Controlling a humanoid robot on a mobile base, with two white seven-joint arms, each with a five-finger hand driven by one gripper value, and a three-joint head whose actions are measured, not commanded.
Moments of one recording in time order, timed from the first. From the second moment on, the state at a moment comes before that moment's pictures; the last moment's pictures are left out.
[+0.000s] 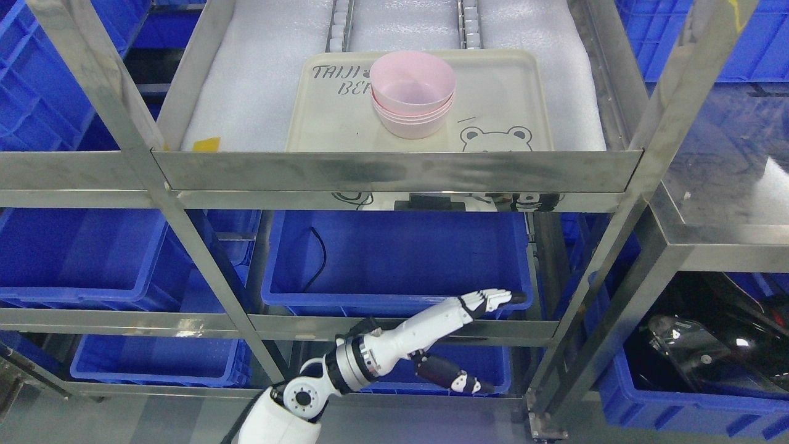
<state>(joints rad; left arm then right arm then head) 0.05 0.03 -0.34 -1.40 -0.13 -0.78 -0.62 0.00 0.00 0.05 0.00 0.05 -0.08 -0.03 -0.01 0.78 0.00</state>
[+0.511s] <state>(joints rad) 0.18 0.01 -0.23 -1.28 -0.05 -0.73 -0.15 0.00 0.00 0.05 0.00 0.05 -0.08 -0.03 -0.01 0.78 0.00</state>
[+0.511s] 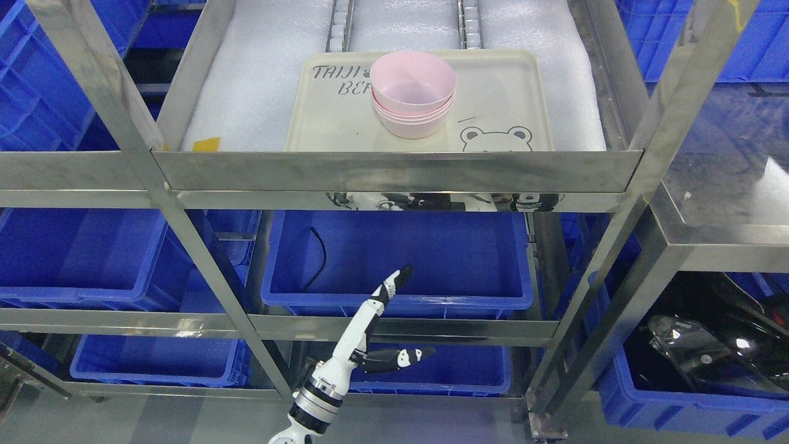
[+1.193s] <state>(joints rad) 0.17 0.00 -0.14 -1.35 0.06 -0.46 -0.06 0.00 0.00 0.05 0.00 0.05 -0.08 -0.03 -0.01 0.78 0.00</state>
